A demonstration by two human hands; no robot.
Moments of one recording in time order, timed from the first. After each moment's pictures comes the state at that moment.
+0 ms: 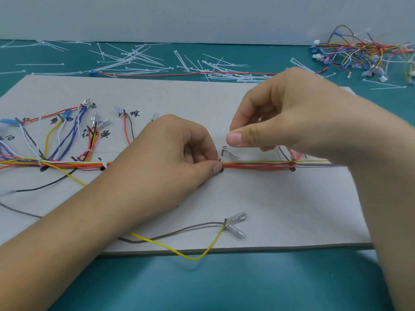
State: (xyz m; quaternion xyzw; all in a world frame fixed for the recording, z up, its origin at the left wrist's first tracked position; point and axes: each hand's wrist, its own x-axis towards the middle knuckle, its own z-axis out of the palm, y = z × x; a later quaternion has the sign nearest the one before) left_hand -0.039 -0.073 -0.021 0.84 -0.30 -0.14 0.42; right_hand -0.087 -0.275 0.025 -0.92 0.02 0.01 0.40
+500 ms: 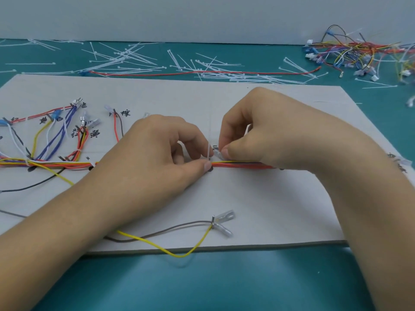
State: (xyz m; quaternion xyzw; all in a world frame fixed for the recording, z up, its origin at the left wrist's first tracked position) left_hand -0.040 -0.072 -0.023 0.84 -0.34 -0.09 0.40; right_hand -0.084 -0.270 0.013 -0.96 0.05 0.06 0.27
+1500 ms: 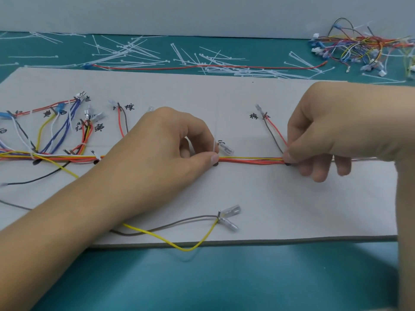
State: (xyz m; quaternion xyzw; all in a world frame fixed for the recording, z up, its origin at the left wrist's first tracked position) left_hand -0.037 -0.074 -0.024 0.86 -0.36 -0.08 0.36; right_hand -0.110 -0.304 0.041 -0.93 0.19 0.20 0.24
